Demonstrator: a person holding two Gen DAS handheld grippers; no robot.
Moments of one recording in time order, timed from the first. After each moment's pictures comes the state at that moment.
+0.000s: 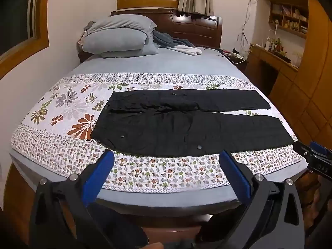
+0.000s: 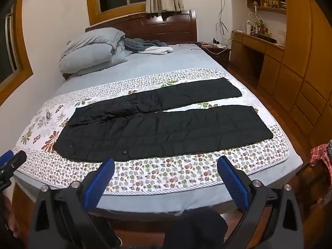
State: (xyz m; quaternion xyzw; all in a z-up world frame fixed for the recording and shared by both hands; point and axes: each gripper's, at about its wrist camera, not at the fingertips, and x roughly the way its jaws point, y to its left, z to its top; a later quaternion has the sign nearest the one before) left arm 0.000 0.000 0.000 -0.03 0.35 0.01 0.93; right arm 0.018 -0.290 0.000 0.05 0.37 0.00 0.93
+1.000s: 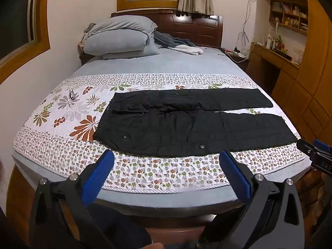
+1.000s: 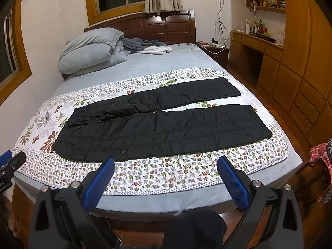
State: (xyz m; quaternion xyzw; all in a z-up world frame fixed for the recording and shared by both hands) left arm 0.001 0.000 -0.003 -0.02 0.35 0.02 0.94; right arm 0.018 -0.292 -0.003 0.04 0.37 0.00 0.93
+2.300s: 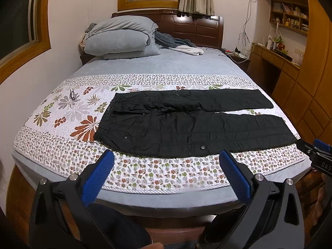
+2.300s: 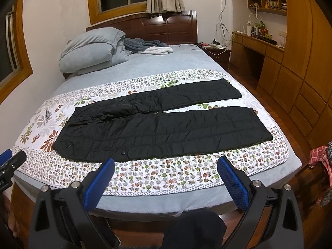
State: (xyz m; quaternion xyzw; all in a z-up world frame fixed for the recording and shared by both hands) left arm 0.000 0.002 0.001 -0.02 0.35 0.02 0.94; right arm 0.020 -0.290 0.001 0.04 0.37 0.00 0.93
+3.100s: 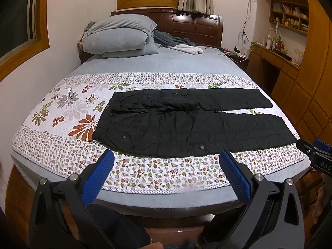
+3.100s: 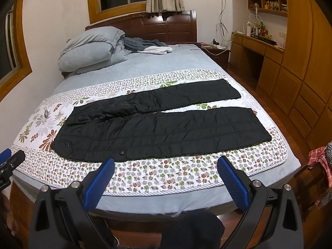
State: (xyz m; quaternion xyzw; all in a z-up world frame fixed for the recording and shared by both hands) left arm 0.006 0.006 -0.003 -0.03 0.36 0.01 0.93; right arm 0.023 -0.288 -0.002 0.03 0.37 -0.01 0.93
